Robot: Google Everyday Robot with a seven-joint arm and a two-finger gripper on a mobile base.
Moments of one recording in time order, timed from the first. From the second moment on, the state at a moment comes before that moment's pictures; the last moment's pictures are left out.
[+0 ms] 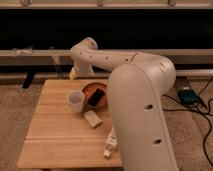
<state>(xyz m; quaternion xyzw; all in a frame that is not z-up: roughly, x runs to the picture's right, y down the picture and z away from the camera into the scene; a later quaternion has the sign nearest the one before) -0.129 -0.081 0.882 -0.20 0.05 0.62 0.76</state>
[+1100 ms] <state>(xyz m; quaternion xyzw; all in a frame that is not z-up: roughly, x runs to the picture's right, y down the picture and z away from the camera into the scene) -0.078 -0.014 0.944 -0.27 0.17 0.65 0.69</state>
